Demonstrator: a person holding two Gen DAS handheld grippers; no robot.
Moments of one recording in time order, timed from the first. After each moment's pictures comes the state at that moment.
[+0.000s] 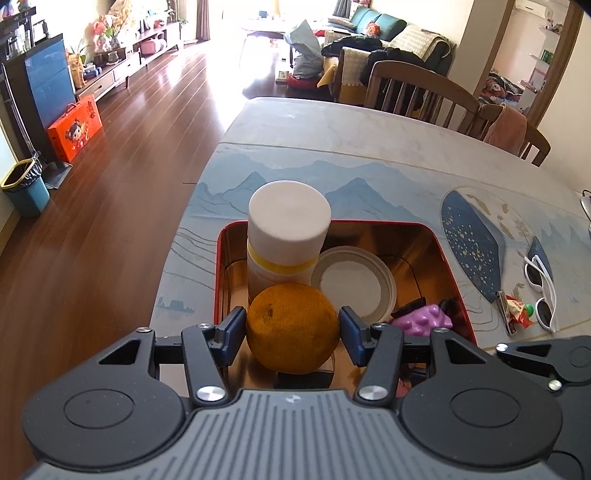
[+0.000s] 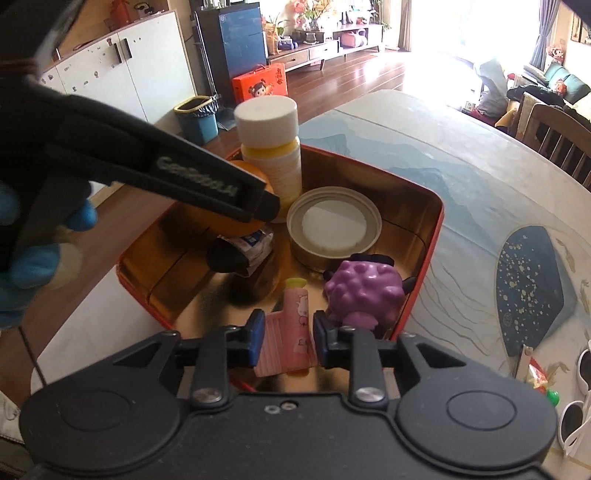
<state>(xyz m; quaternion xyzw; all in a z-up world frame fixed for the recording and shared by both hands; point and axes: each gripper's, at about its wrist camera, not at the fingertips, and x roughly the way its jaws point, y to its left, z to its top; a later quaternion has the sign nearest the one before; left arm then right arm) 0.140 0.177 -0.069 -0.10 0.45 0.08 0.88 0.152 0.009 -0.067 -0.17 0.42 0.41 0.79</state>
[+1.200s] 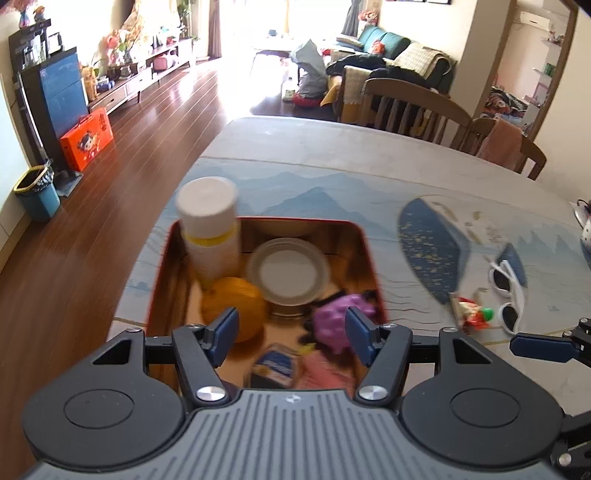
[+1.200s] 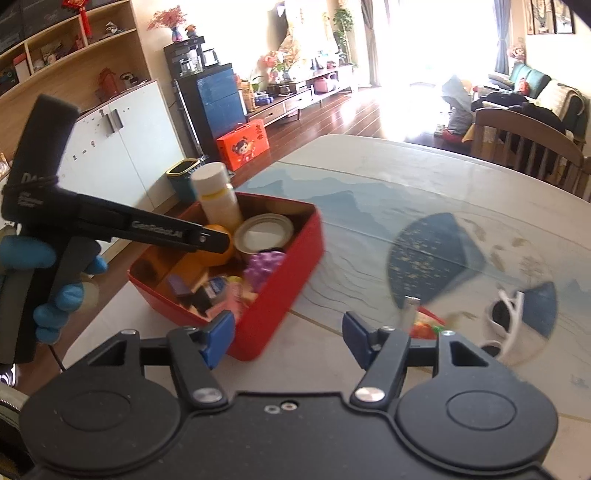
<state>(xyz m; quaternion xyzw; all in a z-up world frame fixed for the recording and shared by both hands) 0.118 0.101 -0.045 -0.10 0.42 0.10 0.90 0.151 -0.137 -0.020 -0.08 0.37 0.41 0.83</state>
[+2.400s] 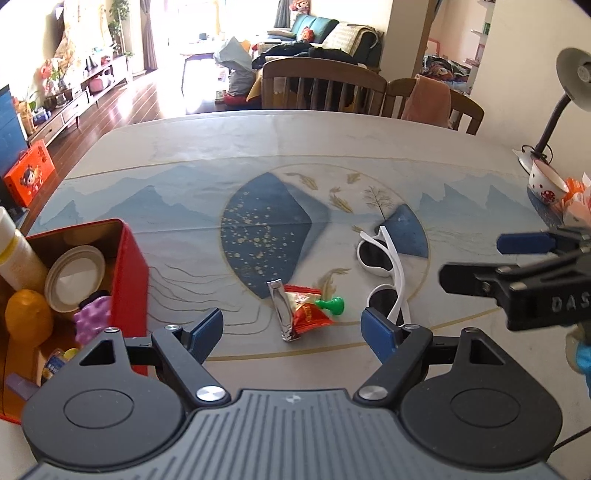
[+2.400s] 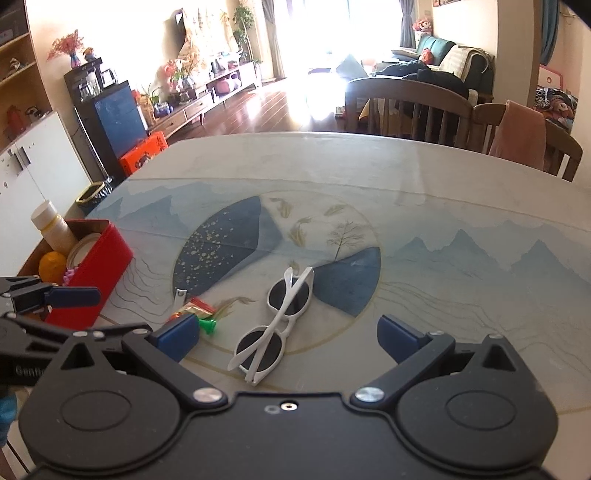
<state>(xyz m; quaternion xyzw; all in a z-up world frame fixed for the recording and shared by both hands) 0.177 -0.075 -0.077 -0.05 0.43 0.02 0.90 0.259 -0.276 -0.049 -0.05 0.40 0.28 0.87</state>
